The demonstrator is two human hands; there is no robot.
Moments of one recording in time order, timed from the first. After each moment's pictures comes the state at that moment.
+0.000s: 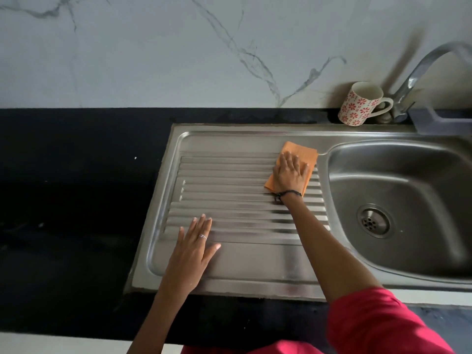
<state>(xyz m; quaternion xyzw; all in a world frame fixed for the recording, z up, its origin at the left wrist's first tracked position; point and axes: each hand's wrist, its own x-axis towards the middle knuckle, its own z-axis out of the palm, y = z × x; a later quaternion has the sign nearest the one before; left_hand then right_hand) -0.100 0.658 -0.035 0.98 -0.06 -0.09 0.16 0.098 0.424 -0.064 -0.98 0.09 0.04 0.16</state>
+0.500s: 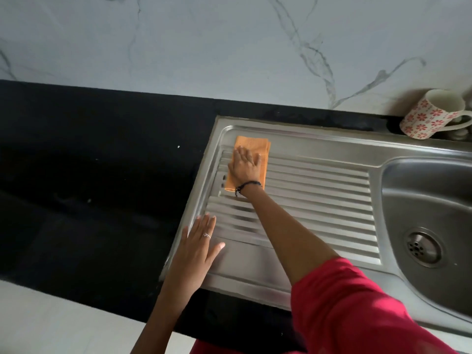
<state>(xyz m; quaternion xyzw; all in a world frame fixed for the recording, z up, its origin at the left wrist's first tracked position) -0.109 0.715 -0.025 0.99 0.00 -0.08 0.10 0.109 0.625 -0.048 -0.96 -0.13 0.12 0.20</state>
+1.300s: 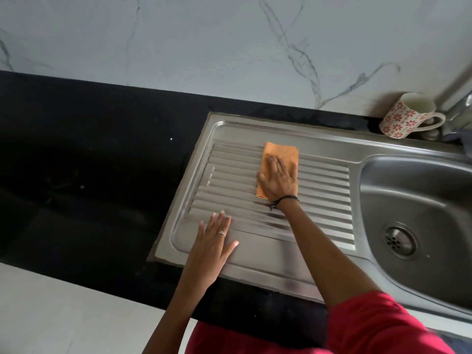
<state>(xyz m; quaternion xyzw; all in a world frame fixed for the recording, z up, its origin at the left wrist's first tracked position) -0.123 0.656 -0.035 0.99 0.00 -0.10 0.12 0.075 0.504 -0.066 -0.98 -0.10 0.03 0.14</state>
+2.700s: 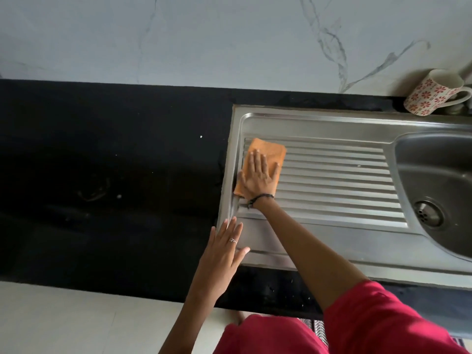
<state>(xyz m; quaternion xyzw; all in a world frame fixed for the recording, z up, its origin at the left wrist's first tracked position) -0.156 0.772 -0.046 0.98 -0.11 -0.02 0.17 0.027 0.672 -0.062 -0.99 -0.04 0.09 0.12</state>
